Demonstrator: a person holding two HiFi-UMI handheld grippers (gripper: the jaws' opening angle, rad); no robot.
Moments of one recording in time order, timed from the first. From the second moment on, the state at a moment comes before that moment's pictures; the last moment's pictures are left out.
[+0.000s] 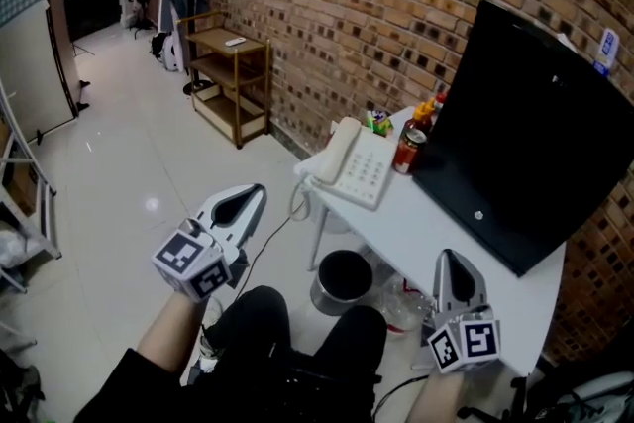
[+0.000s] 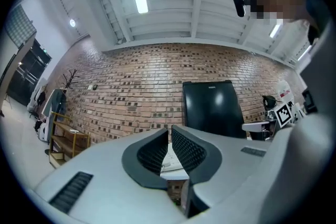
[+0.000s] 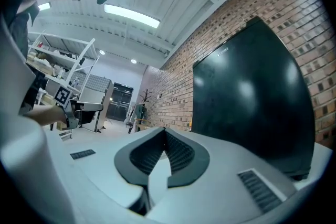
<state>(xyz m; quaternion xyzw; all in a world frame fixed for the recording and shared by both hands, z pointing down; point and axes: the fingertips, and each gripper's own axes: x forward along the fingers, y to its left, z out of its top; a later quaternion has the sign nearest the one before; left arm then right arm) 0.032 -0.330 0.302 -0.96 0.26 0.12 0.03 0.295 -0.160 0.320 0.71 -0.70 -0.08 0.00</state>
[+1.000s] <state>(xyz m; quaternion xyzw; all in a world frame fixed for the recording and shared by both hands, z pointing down) 0.131 -0.401 0.306 -0.96 0.27 0.06 0.00 0.339 -0.218 0.334 0.70 -0.71 -0.06 0.02</state>
